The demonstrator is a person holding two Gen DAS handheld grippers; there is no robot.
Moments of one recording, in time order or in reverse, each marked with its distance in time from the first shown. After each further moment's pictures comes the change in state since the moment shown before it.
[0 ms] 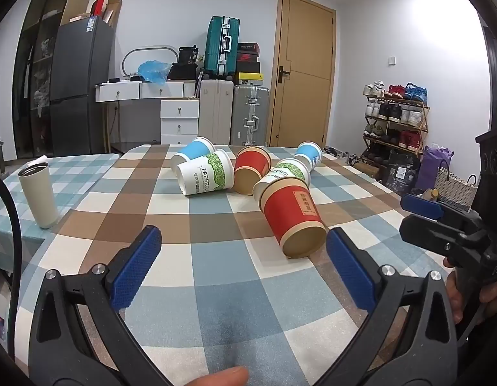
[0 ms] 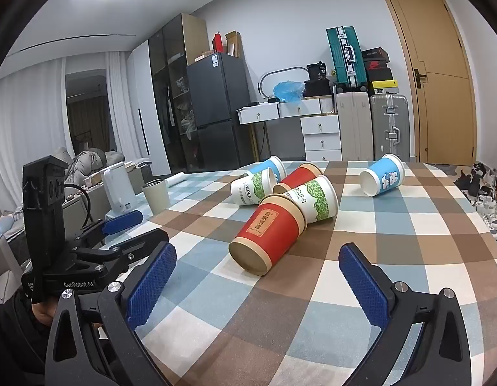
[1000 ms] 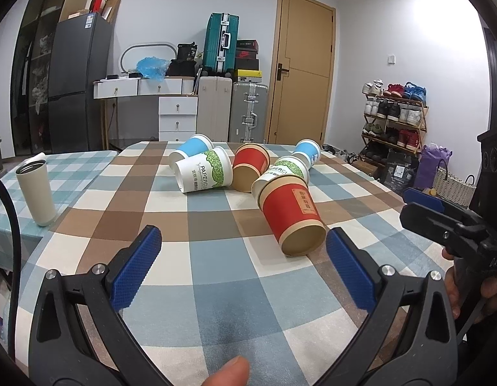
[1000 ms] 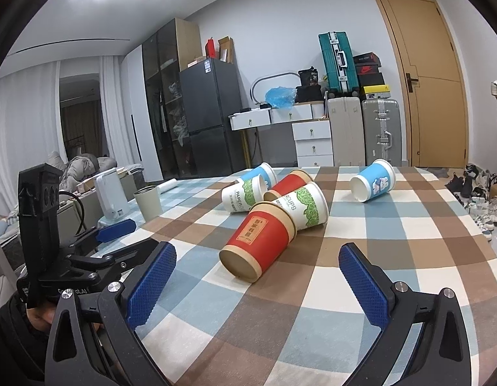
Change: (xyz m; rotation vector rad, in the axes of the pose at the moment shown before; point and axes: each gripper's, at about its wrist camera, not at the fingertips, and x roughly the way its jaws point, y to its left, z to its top) left arm 0.003 -0.003 -0.003 -0.007 0.009 -0.006; right arm 0.000 -0.005 0.002 0.010 -0.028 -0.039
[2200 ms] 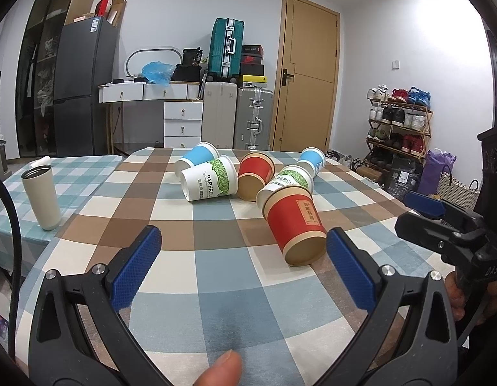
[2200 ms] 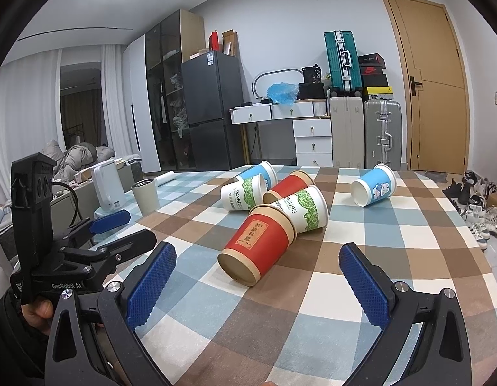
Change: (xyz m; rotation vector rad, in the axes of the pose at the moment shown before) left arm -0.008 0.004 0.010 -0.010 -0.020 0.027; right arm 0.005 0.007 0.009 -0.050 0.036 -0.014
